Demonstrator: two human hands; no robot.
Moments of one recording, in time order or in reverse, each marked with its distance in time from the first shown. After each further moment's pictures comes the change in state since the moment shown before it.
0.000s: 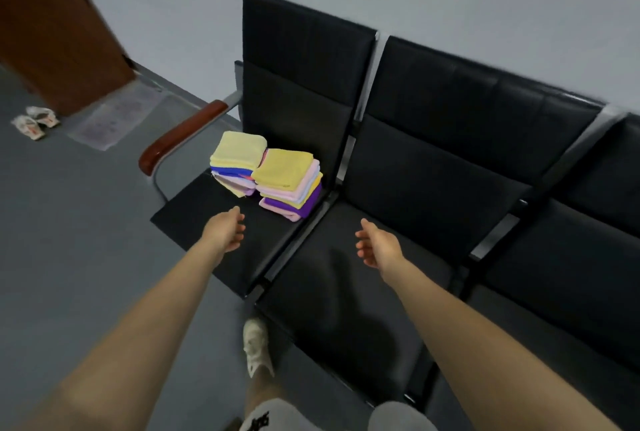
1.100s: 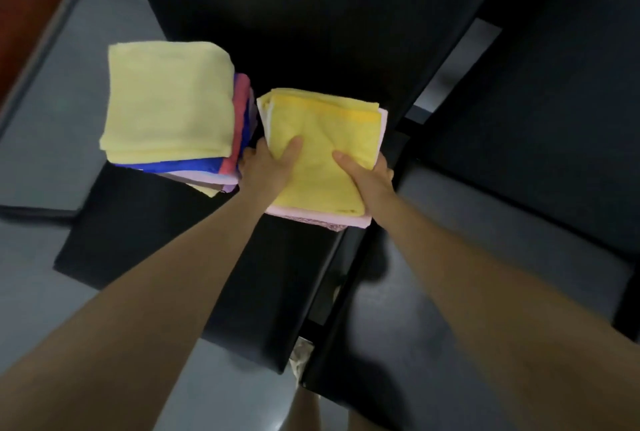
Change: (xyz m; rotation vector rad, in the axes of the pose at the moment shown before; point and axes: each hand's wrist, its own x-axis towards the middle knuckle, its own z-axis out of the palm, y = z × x) left_hand 0.480 0.004 0.155 0.678 -0.201 0.161; right_hand 0.445 0.009 0.237 -0.028 0.136 0.190
